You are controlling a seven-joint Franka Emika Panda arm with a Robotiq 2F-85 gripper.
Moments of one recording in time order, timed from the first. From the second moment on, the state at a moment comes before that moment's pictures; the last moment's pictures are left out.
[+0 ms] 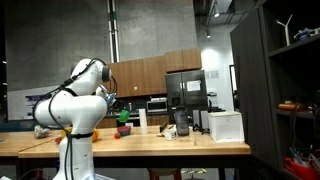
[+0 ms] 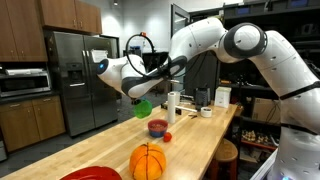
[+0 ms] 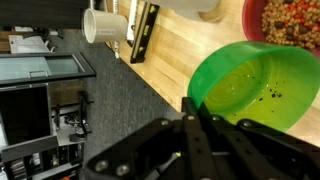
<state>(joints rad) 0.55 0.62 0.26 -1.36 -1.02 1.61 0.43</state>
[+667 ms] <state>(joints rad) 0.37 0.62 0.36 -1.41 -0.69 2.08 0.40</state>
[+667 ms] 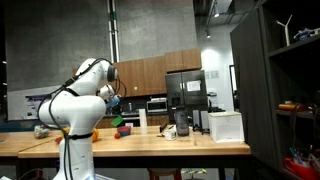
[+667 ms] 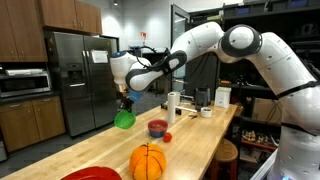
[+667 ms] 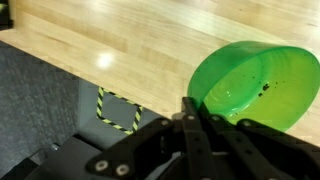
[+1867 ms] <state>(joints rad) 0.31 0.58 0.32 -1.68 -0.07 2.32 -0.01</state>
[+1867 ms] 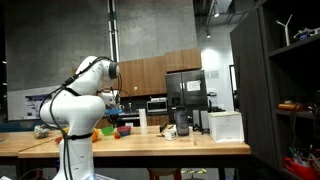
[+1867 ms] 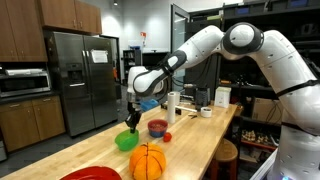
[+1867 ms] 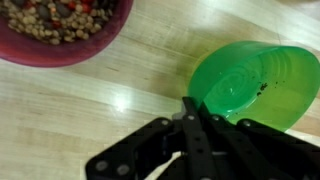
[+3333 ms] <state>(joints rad) 0.30 0.51 0.25 -1.74 -0.05 2.36 -0.05</state>
